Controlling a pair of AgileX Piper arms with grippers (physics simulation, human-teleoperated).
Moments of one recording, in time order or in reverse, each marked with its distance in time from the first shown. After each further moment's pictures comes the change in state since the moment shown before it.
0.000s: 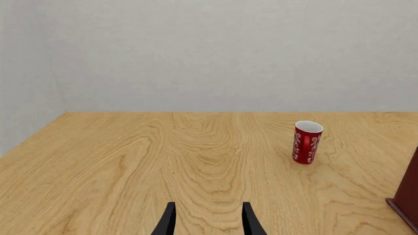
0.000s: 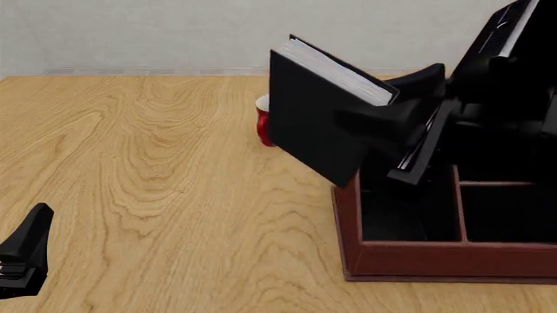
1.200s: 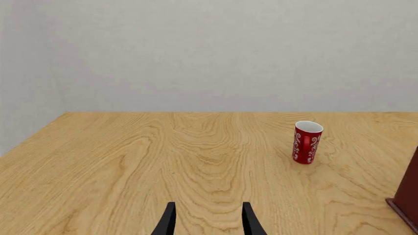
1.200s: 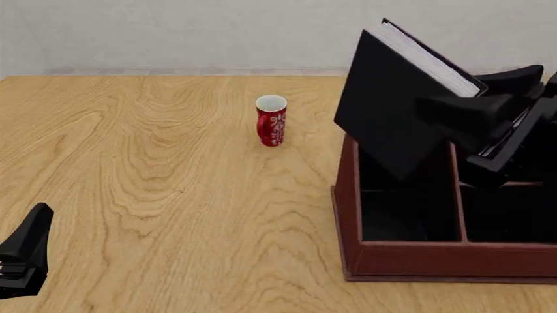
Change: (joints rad) left arm 0.000 0.000 0.000 0.000 0.000; right arm -0.209 -0.181 0.086 0.040 0.038
